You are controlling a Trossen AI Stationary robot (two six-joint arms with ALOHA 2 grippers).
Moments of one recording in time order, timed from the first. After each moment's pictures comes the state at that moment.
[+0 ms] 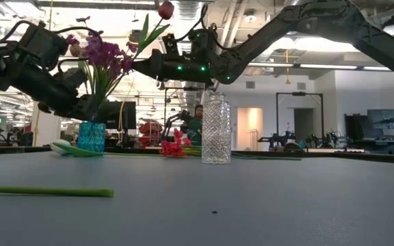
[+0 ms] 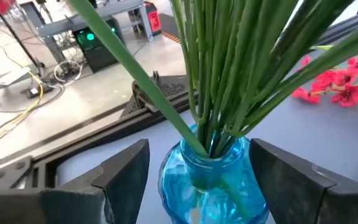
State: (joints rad) left arm 0.64 0.80 0.05 0.41 -0.49 -0.01; right arm -0.39 2.34 1.80 0.72 -0.45 -0.13
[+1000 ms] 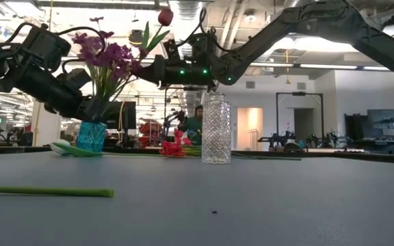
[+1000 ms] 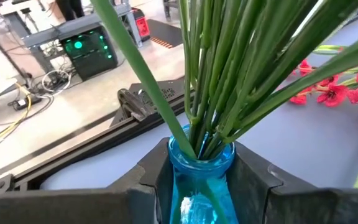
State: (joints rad) left arm 0.64 0.89 0.05 0.51 -0.42 0.04; right arm -0.42 2.34 1.80 0.65 -0.48 -0.13
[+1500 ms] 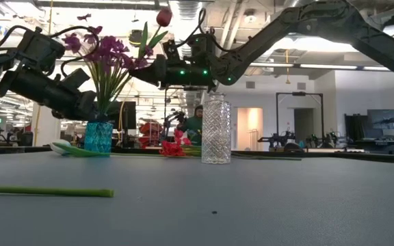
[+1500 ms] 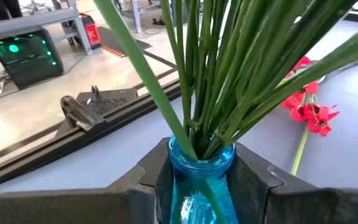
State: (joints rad) left arm 0.74 0.89 0.01 0.59 -0.11 0.01; right arm -0.42 2.34 1.79 0.63 -0.53 -0.11
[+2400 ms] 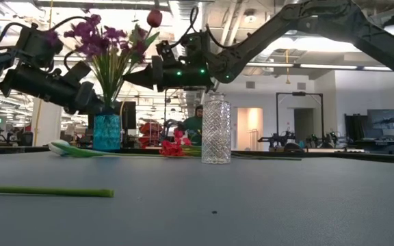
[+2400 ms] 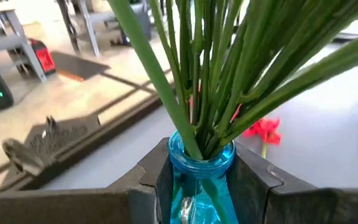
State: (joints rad) left arm 0.78 0.89 0.02 0.69 0.09 0.07; right arm -0.37 2.34 1.80 0.53 -0.52 -0.13
